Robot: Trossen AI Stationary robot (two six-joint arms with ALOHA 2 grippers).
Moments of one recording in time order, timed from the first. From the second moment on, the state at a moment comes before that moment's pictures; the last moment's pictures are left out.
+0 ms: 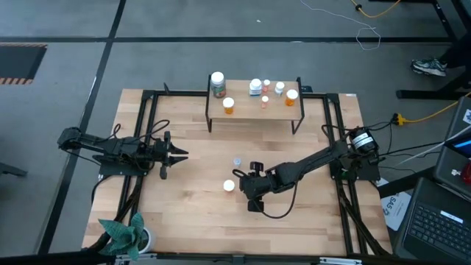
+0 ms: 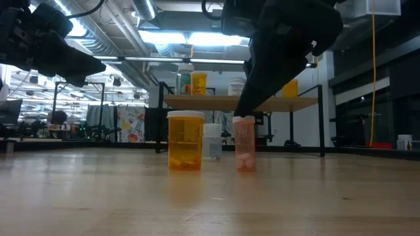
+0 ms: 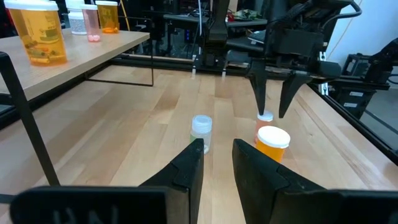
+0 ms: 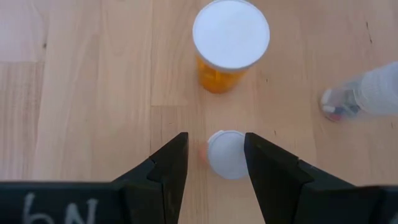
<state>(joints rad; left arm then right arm) -0.20 0.08 0.01 0.05 -0.30 -0.09 0.35 1.86 1.25 -0.42 0.22 0.33</state>
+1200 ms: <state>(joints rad) -0.20 0.08 0.01 0.05 -0.30 -0.09 0.35 1.87 1.30 -0.43 0.20 0.32</state>
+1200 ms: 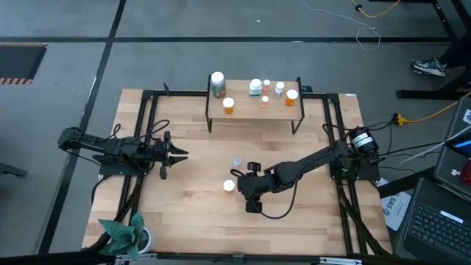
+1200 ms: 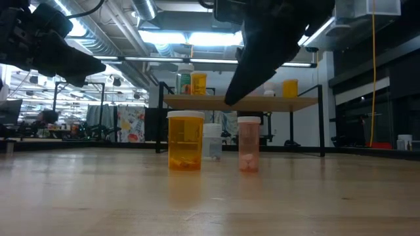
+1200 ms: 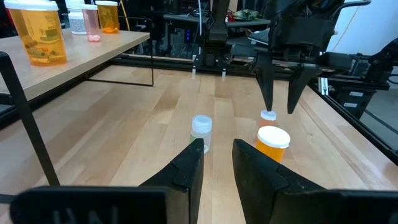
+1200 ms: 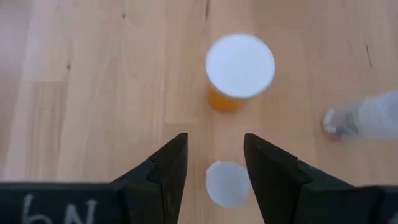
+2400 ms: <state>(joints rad) -0.20 0.08 0.01 0.05 -0.30 -0.09 0.34 1.87 1.30 -0.53 0.24 0.36</state>
